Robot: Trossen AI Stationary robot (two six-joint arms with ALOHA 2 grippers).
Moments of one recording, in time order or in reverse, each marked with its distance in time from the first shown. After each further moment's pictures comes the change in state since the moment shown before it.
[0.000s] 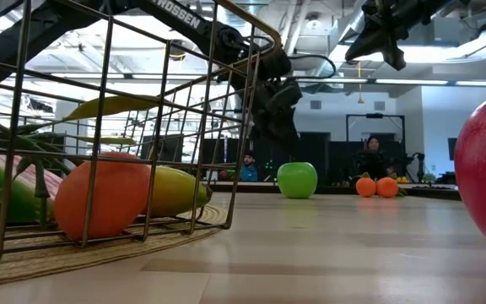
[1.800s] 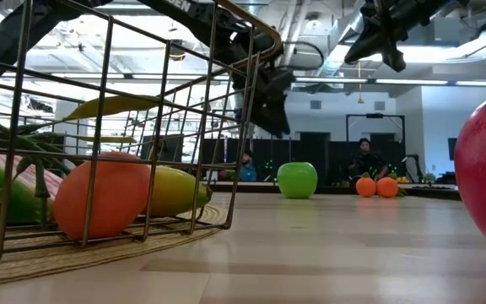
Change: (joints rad) left arm 0.003 -0.093 -0.001 -0.081 -0.131 -0.144; right arm 0.003 0.011 0.000 -0.007 0.000 0.009
